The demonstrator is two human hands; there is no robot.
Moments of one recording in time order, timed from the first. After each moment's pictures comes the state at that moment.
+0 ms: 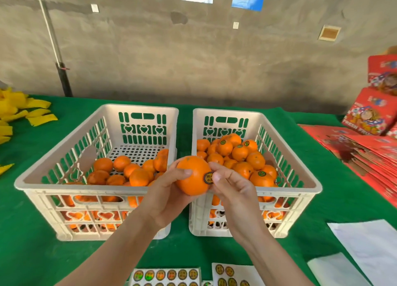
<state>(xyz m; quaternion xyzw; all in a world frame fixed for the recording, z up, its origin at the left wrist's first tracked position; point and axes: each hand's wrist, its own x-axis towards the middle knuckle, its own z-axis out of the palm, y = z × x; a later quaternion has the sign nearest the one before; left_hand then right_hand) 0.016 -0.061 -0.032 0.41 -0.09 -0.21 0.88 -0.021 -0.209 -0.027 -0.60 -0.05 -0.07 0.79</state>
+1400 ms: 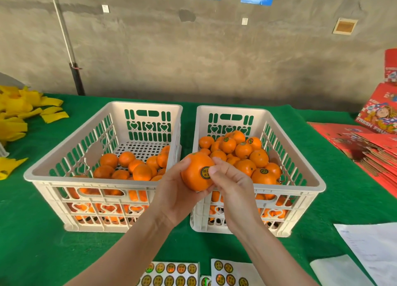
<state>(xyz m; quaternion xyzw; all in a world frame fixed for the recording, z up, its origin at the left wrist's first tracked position) 0.011 -0.090 -0.039 0.31 -0.03 -0.19 0.93 -0.017 -0.212 -0.025 -0.61 -0.01 -0.06 0.79</state>
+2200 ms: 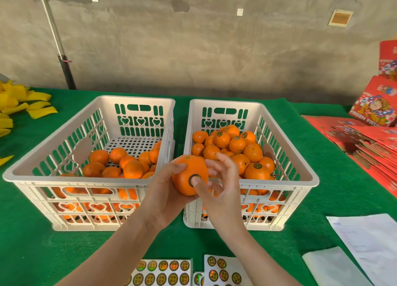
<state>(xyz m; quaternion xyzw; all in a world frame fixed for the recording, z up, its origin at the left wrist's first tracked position) 0.016 -0.090 -0.051 0.38 -0.01 -0.17 0.91 -0.013 -0.215 -0.061 -0.71 -0.09 -0.17 0.68</state>
